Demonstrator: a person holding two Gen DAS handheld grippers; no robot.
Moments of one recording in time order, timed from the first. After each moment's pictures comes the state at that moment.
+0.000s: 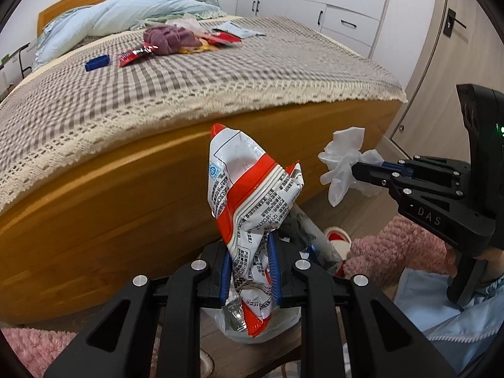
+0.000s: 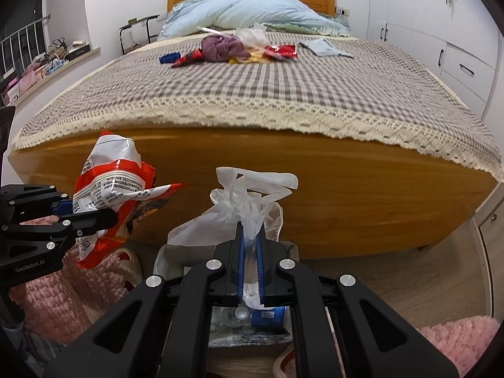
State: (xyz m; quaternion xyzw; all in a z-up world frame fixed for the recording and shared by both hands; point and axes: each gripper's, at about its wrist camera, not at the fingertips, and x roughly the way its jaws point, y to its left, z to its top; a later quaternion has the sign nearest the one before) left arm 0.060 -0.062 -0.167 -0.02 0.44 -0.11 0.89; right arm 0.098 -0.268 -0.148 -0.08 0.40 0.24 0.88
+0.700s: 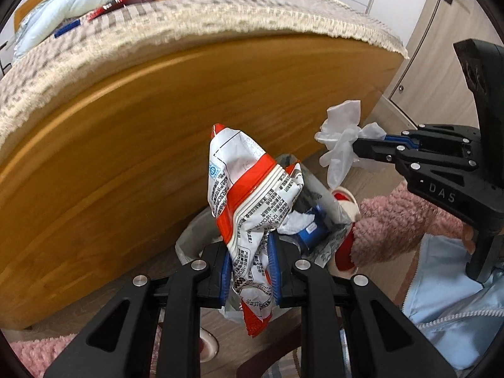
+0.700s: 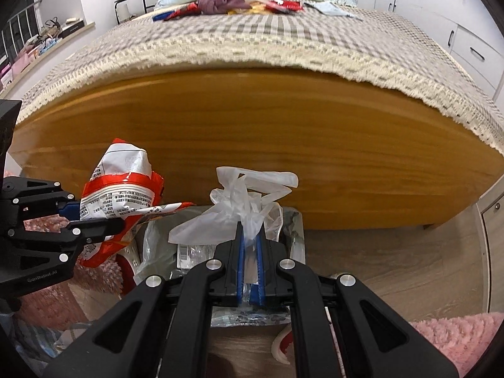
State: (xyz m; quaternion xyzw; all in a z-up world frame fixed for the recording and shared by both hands) left arm 0.074 -0.073 -0.222 0.01 0.51 -0.14 0.85; right arm 0.106 -0.265 -0.189 -0.10 0.46 0.23 0.85
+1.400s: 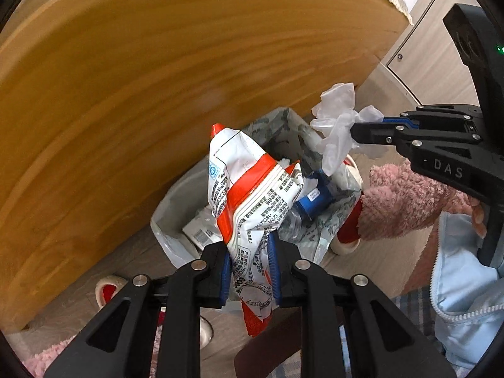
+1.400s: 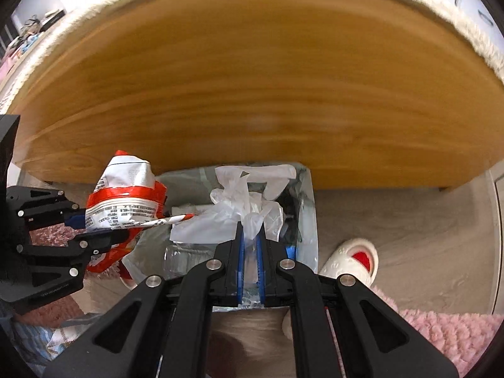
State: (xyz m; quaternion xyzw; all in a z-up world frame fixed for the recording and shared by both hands) left arm 0.098 -0.078 -0.289 0.01 0.58 -0.17 0.80; right arm 0.131 -0.274 -0.244 -0.08 0.56 0.22 0.80
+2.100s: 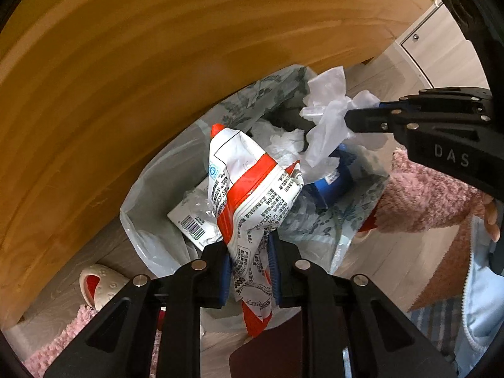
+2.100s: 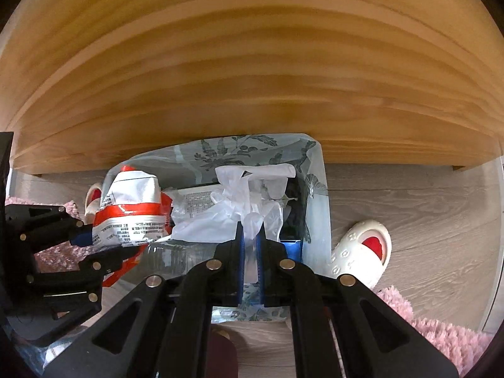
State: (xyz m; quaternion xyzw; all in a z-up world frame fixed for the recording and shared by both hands) left arm 0.125 -0.091 -0.359 0.01 0.64 -0.16 0.75; right arm 0.162 -0.254 -0.300 -0.09 0.62 0.20 0.75
